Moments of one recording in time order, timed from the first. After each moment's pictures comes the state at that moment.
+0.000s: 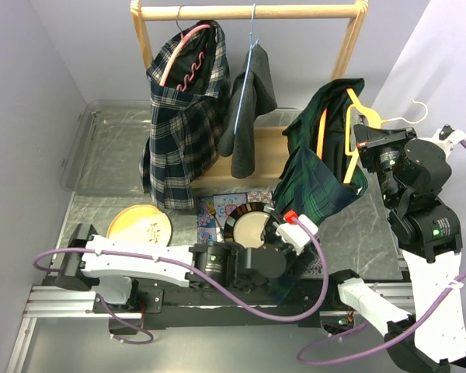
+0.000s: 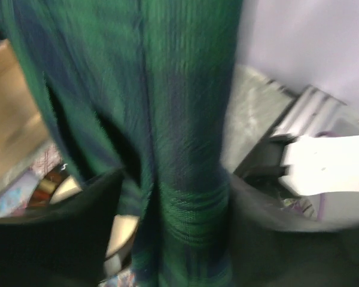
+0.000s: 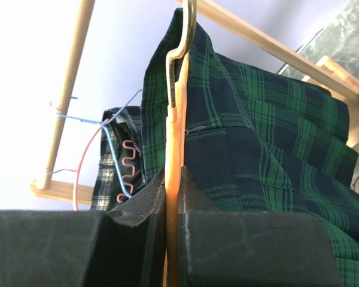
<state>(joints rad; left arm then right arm) -1.64 1.53 1.42 -0.17 -0.74 -0.25 0.25 0.88 1.55 -0.77 0.38 1.10</state>
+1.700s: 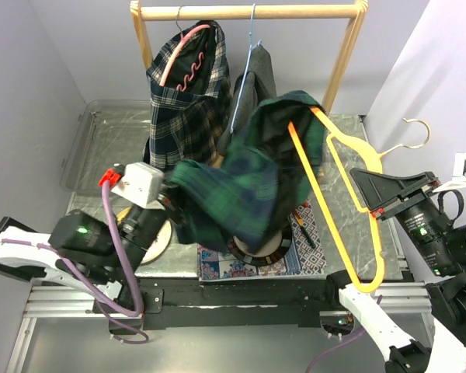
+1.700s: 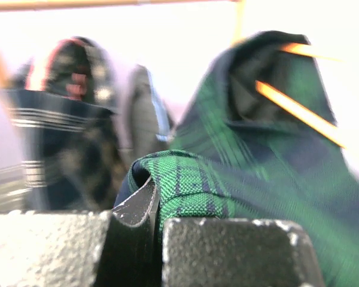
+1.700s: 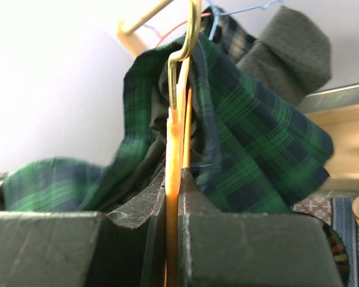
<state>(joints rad) -1.80 0.97 1.35 0.23 -1.24 0.49 0.25 0.61 1.62 -0.83 -0.16 0.69</state>
